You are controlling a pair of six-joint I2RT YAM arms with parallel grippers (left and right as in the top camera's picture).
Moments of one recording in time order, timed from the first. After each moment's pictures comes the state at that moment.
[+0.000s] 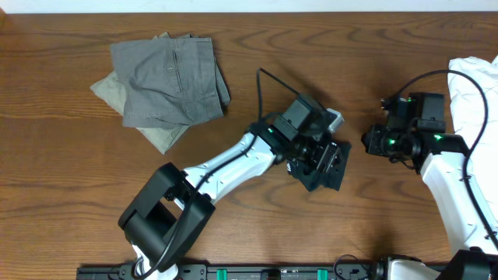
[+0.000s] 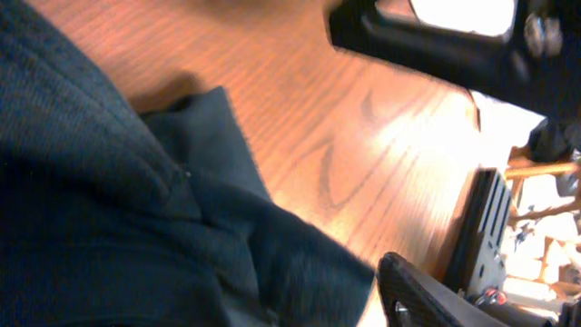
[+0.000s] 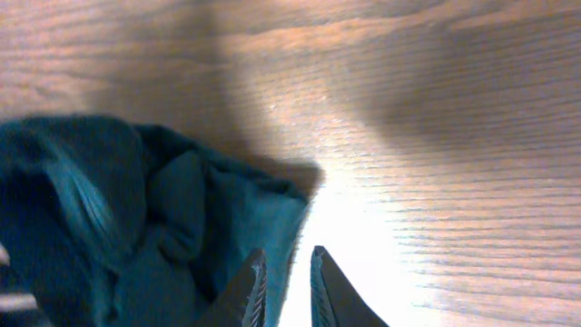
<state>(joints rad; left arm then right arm) -0.81 1.89 1.25 -0.26 0.55 -0.33 -0.10 1.38 0.89 -0.65 -0.30 0.13</state>
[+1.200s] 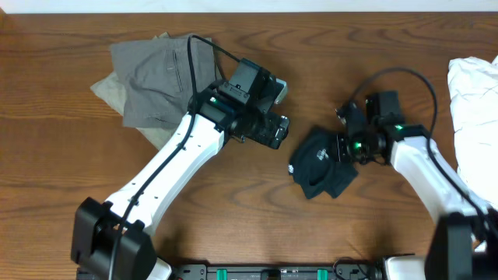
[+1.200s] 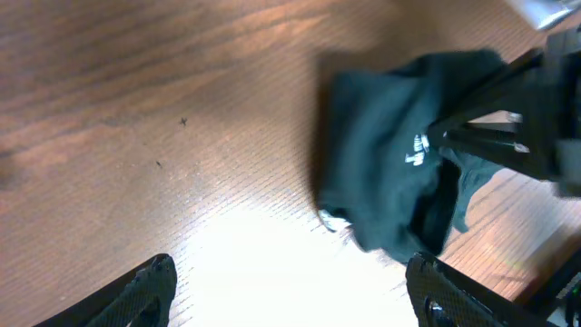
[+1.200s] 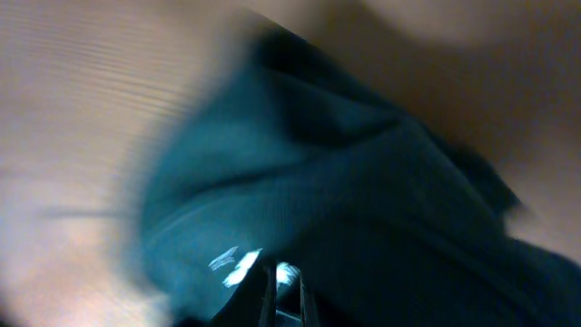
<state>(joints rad) -0.57 1.67 1.40 -0.84 0.29 -0.12 0.11 1.58 0.90 -0.68 -0.35 0.12</state>
